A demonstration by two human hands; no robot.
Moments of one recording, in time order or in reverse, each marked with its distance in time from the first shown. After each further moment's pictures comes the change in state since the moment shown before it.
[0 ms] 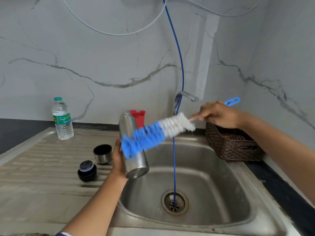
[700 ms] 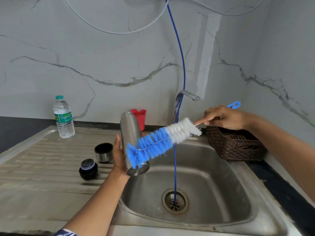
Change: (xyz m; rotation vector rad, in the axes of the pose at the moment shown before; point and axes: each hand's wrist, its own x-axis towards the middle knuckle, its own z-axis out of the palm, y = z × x) left_hand -0.003 0.000 0.009 0.109 0.120 -0.045; right_hand -0.010 0.008 0.000 0.145 -0.121 0.020
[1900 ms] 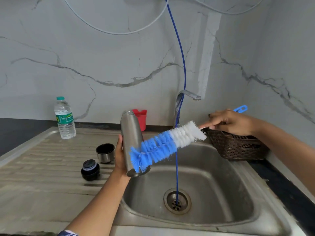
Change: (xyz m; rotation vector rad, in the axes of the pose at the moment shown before) left_hand 0.003 0.000 -0.006 -0.006 -0.023 0.011; right_hand -0.017 -0.003 0.009 -0.003 0.058 -0.016
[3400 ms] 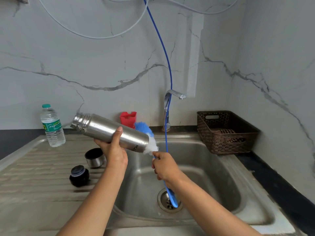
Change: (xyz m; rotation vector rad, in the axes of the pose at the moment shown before) left_hand 0.013 0.002 0.062 0.199 0.560 0.735; right_hand 0.042 -0.132 0.174 0.951 0.288 0.798
